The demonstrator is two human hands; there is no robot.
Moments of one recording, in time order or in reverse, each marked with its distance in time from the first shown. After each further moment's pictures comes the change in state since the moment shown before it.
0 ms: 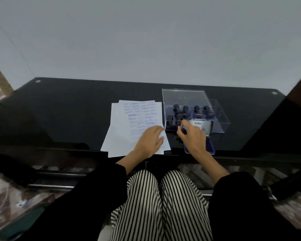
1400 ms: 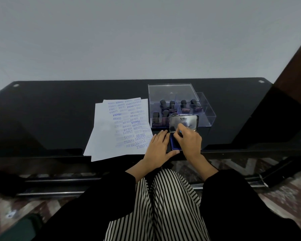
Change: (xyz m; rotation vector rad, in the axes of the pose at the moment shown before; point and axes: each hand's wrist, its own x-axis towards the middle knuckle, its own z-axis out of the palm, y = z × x) left_hand 0.017 0.049 0.066 0.110 -0.163 -0.038; right_hand -0.013 0.051 0.021 -0.073 0.291 -0.085
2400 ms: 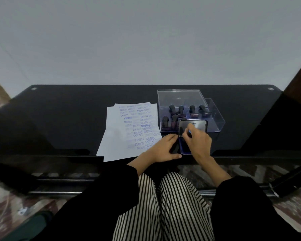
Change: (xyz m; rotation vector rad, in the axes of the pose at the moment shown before) left_hand -0.002 -0.010 -0.043 -0.133 -0.226 0.076; right_hand 0.010 -0.013 -0.013 -0.017 -0.039 0.078
